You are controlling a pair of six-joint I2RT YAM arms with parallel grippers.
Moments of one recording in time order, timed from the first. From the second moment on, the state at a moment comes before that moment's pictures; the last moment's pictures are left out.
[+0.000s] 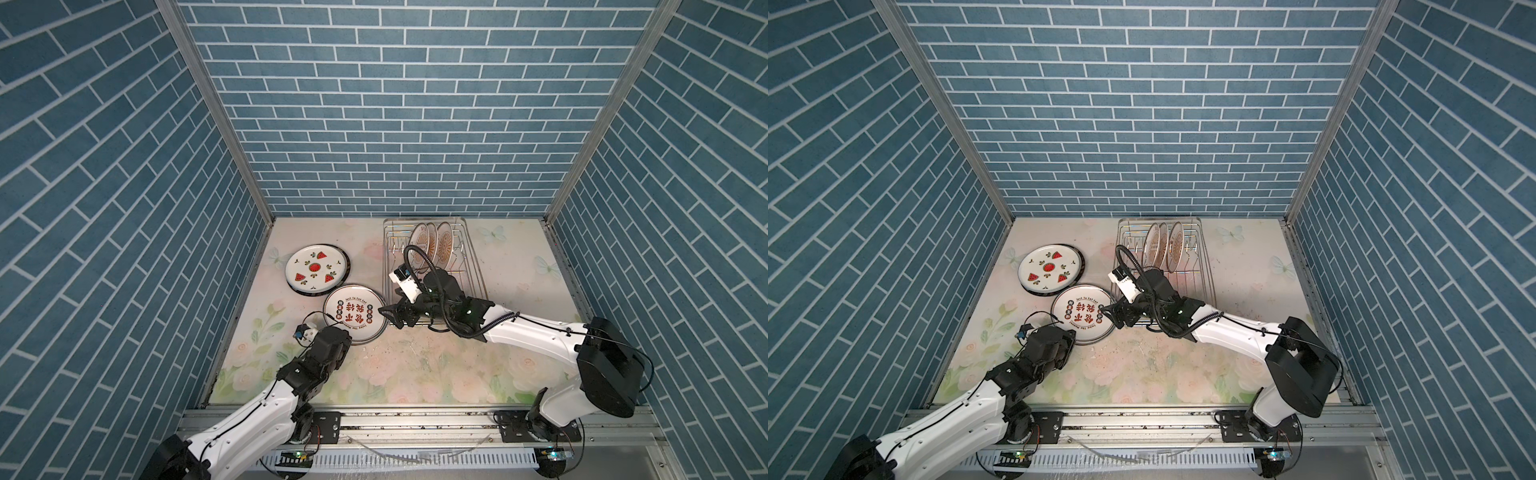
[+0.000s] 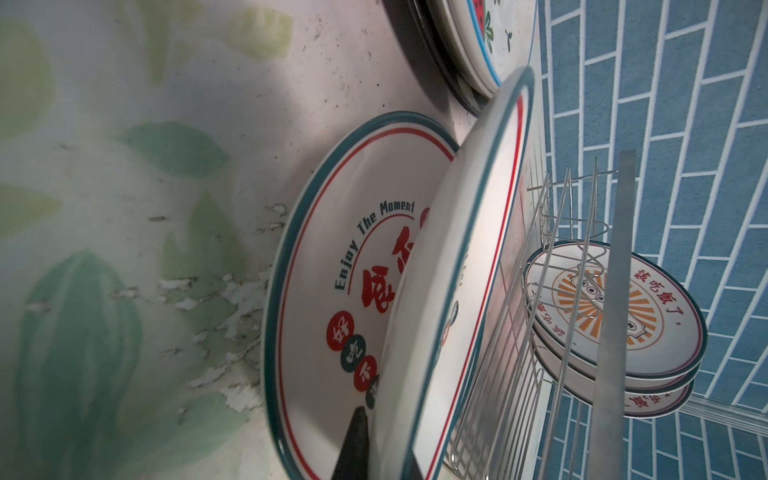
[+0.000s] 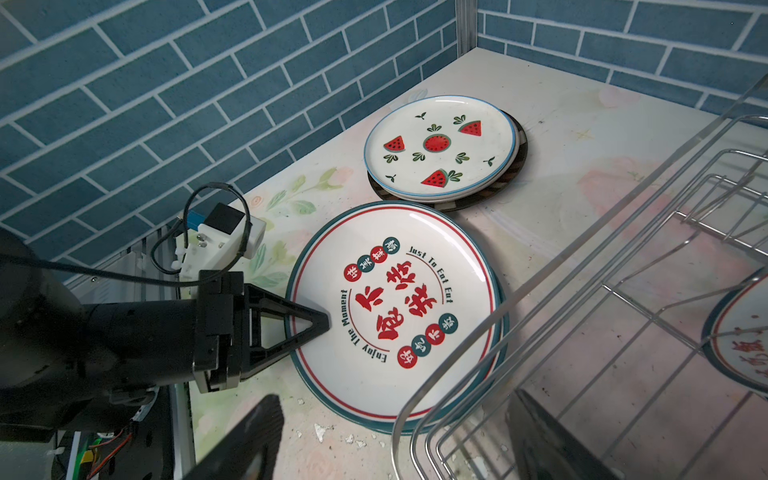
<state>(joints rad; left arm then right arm) -0.61 0.76 0.17 -0.10 -0.29 -1.56 0.97 1.53 0.97 0.10 -0.22 0.15</state>
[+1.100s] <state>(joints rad) -0.61 0.84 0.16 -0.01 -0.35 -1.61 0.98 1.54 0.99 0.07 -0.22 0.13</state>
